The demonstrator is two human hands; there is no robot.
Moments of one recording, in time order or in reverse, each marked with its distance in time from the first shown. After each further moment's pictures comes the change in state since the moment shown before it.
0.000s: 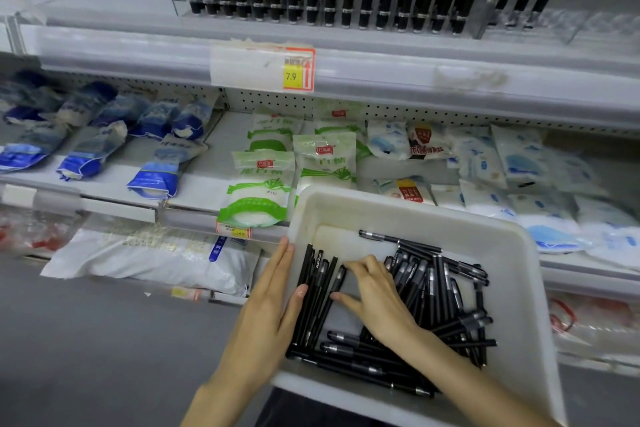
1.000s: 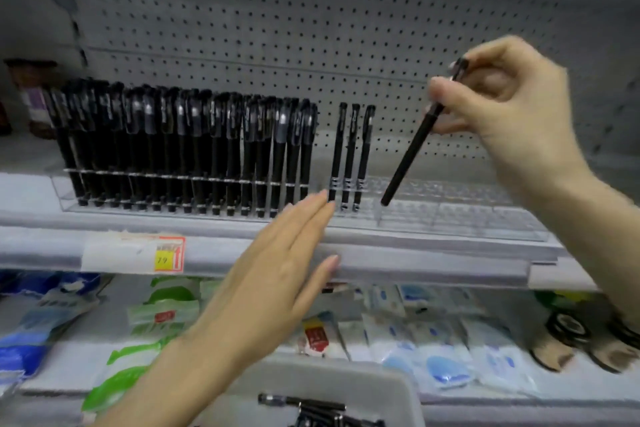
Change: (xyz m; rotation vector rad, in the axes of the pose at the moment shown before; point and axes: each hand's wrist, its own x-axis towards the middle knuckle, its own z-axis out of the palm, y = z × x) left_hand 0.154 0.230 -0.039 0.370 0.201 0.747; right_hand -0.028 -0.063 -0.425 0.570 0.897 -0.455
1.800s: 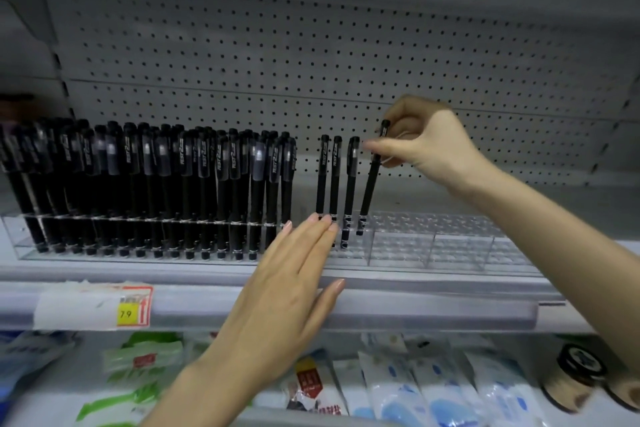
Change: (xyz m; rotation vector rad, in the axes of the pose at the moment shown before) left_hand 0.040 -0.006 0.034 0.108 0.007 0.006; right_hand 0.064 0.067 0.013 -0.174 -0.240 0.150
